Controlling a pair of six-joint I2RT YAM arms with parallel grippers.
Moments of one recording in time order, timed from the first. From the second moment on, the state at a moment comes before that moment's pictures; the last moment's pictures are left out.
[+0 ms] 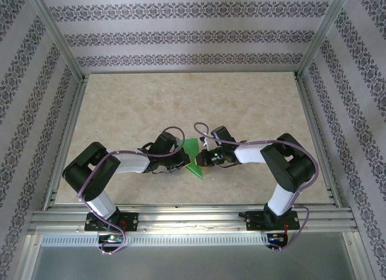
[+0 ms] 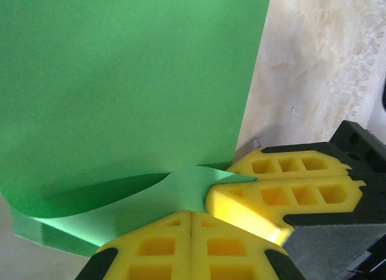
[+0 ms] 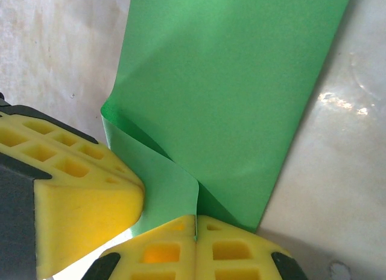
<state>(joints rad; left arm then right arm) -0.65 1.66 0.65 0.19 0.41 -1.10 0.59 1.74 0.71 0.06 -0.60 0.49</state>
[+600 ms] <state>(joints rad) -0.65 1.66 0.59 0.24 0.38 -1.11 0.59 1.74 0.71 0.04 -0.60 0.50</state>
